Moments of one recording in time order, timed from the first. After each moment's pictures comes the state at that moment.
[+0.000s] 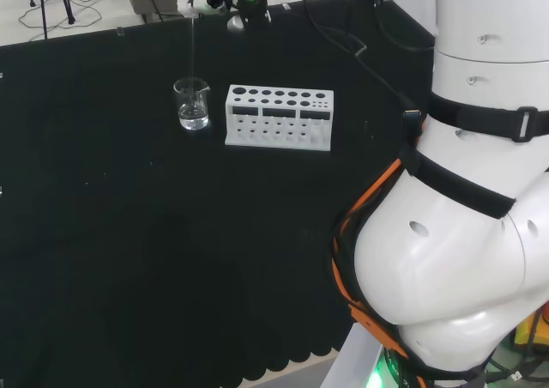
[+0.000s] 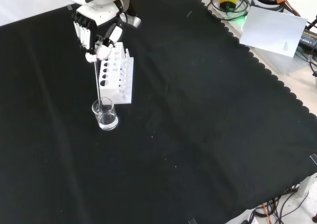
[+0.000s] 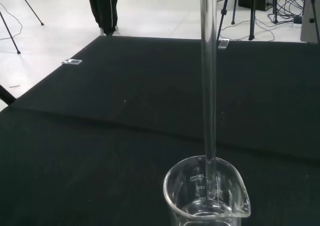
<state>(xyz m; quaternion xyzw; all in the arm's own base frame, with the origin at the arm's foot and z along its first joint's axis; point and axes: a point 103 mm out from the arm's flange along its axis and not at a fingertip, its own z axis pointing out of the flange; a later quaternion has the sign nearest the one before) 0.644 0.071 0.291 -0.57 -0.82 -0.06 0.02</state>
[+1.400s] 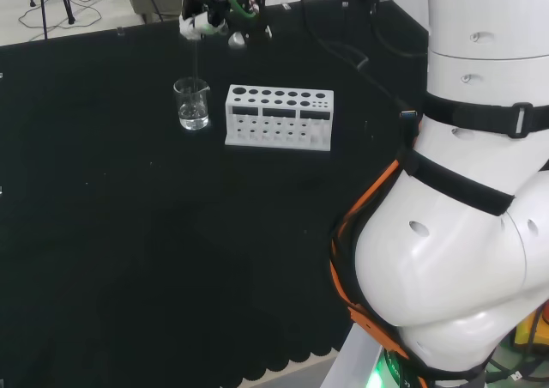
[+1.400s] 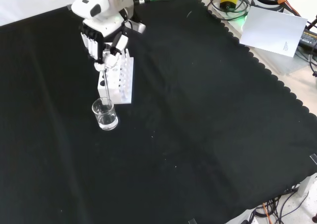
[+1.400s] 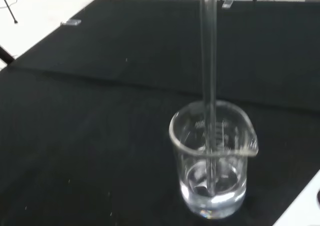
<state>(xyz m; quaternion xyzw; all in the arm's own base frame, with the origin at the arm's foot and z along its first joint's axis) 0.628 0.076 0.259 -0.57 -0.82 -0.02 0.05</state>
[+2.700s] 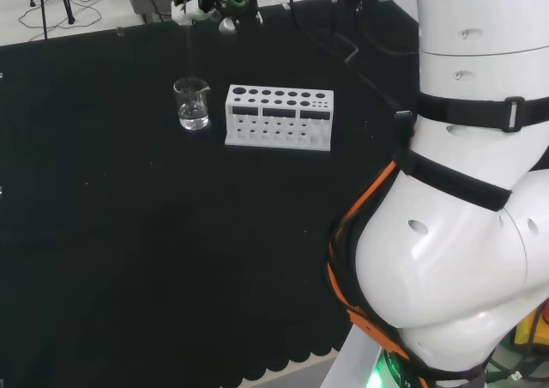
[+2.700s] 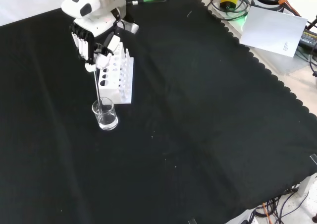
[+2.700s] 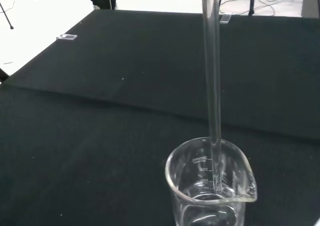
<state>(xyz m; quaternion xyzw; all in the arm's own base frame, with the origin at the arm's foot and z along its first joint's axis) 0.653 0.081 0.281 -0.58 -0.82 -0.03 0.04</state>
